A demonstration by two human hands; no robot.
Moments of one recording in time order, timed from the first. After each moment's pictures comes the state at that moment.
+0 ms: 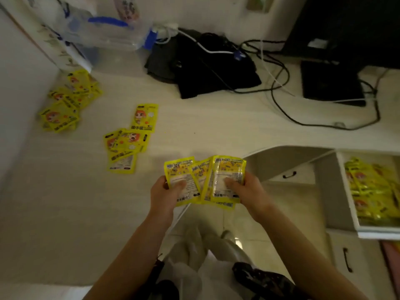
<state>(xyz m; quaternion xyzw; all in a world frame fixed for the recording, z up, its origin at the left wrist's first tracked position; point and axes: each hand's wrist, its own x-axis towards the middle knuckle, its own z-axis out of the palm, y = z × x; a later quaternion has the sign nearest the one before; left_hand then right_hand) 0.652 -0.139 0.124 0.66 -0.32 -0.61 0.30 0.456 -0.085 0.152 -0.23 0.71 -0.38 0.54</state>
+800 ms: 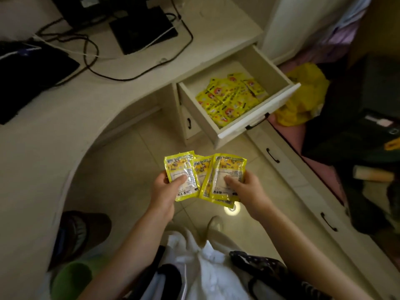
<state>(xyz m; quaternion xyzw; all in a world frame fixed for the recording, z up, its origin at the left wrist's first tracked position) 0.399 0.125 0.120 0.53 -0.47 -0.70 0.08 0.284 0.287 0.140 0.07 0.73 -0.54 0.41</state>
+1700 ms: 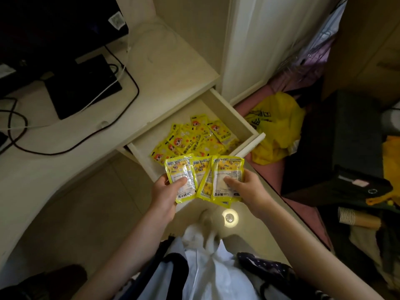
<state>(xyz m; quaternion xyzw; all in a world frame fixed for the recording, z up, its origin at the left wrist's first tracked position) 0.089 0.123 0.117 0.54 -0.47 -0.70 0.04 -0.019 0.294 0.130 0.09 0.72 -0.55 0.41</state>
